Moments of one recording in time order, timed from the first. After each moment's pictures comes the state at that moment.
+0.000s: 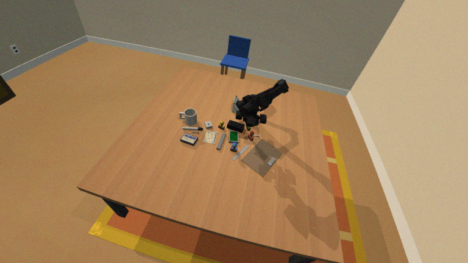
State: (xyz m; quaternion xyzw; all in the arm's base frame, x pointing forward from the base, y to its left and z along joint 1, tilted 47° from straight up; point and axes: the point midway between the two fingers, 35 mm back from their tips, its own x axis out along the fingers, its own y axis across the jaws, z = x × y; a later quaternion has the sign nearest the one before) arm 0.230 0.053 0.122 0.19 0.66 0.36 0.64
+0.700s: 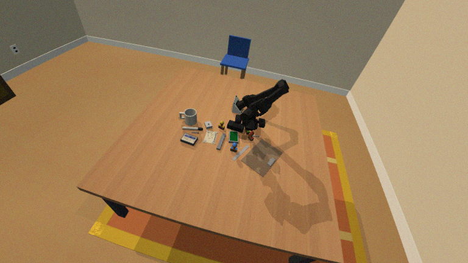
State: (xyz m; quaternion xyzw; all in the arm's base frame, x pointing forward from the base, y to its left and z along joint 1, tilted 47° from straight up) arm 0.227 0.077 0.099 0.19 0.66 0.36 0.64
